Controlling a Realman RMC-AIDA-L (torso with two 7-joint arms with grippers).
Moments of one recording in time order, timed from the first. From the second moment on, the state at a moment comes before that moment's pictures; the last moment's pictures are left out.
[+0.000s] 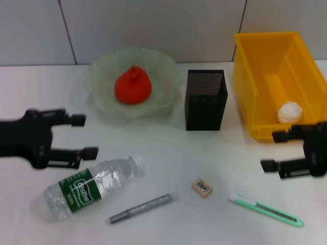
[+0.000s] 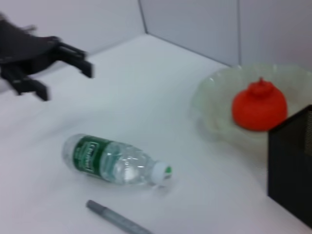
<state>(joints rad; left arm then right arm) -0.39 -2.03 0.77 1.16 1.94 1.82 -1.63 0.28 2.08 -0.93 -1.43 -2.03 -1.71 1.90</state>
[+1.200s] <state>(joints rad) -0.75 -2.08 1.39 1.16 2.59 1.51 -2.28 0.21 2.08 -0.65 -0.89 -1.78 -1.78 1.32</state>
